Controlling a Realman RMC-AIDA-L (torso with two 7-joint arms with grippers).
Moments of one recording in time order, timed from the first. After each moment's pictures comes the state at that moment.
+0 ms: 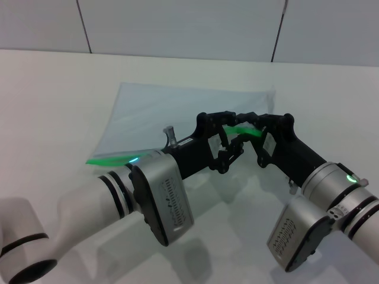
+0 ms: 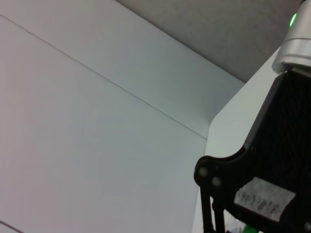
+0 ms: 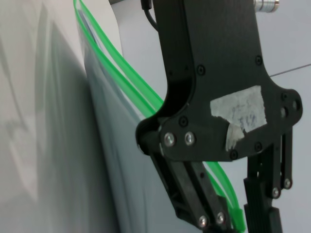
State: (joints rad) left arm -0.77 -2.05 0.20 -0.37 1.78 1.10 0.77; right arm 0.53 2.03 -2.75 -0.53 1.00 -0.85 -1.29
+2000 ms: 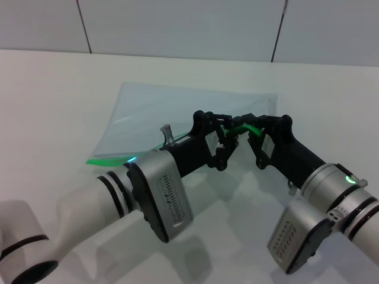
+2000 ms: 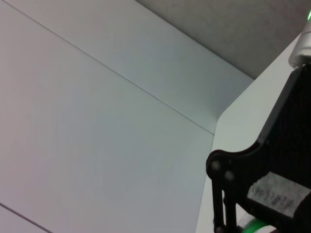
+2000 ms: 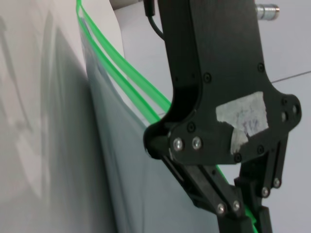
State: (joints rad) left arm -0.76 -2.06 0.17 -0.37 1.77 1.09 0.77; right arm 0.53 2.03 -2.77 -0.52 1.00 -0.86 -1.29
